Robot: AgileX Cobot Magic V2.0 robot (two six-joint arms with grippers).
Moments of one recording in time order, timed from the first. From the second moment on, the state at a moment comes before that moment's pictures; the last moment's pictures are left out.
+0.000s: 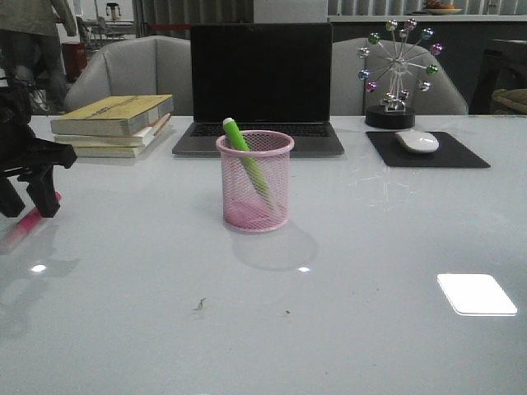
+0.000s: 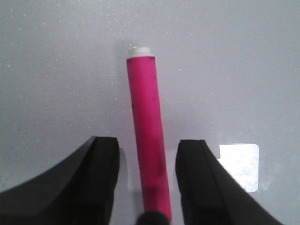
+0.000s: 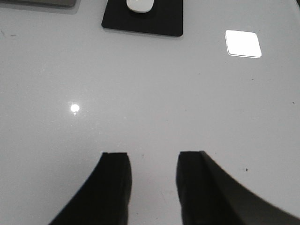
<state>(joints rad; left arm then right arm) -0.05 2.04 -1.43 -0.18 0.70 0.17 -0.06 0.90 -0.63 -0.01 0.39 -0.02</state>
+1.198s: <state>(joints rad) -0.05 2.09 -1.47 -0.33 0.72 0.18 -0.06 0.90 -0.63 -0.01 0.39 -0.02</state>
